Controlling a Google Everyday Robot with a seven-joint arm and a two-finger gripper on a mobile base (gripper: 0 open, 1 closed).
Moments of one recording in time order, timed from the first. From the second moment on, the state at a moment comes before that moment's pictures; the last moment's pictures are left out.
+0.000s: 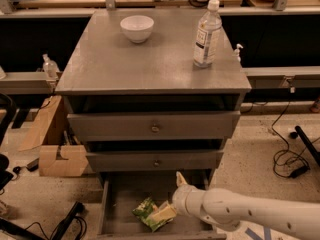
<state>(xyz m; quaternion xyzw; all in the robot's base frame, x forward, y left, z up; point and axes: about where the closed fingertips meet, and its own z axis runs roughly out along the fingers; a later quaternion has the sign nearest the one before) 0.488 -0.029 0.443 -0.43 0.79 0.17 0.40</state>
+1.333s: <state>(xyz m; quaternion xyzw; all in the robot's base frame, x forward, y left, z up) 0.510 0.019 0.262 -0.39 0.82 0.23 0.36</state>
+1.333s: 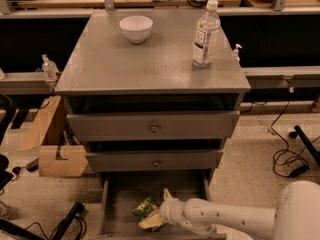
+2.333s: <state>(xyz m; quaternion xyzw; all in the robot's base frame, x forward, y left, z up) 0.521 0.061 0.180 -0.48 0.82 0.18 0.27</state>
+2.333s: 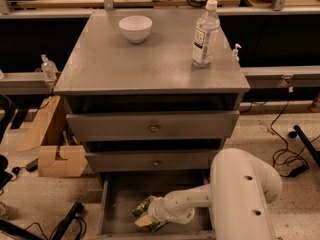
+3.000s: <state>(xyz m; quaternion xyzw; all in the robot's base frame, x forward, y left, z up) 0.518 0.067 0.169 -0.48 0.82 0.18 0.26</state>
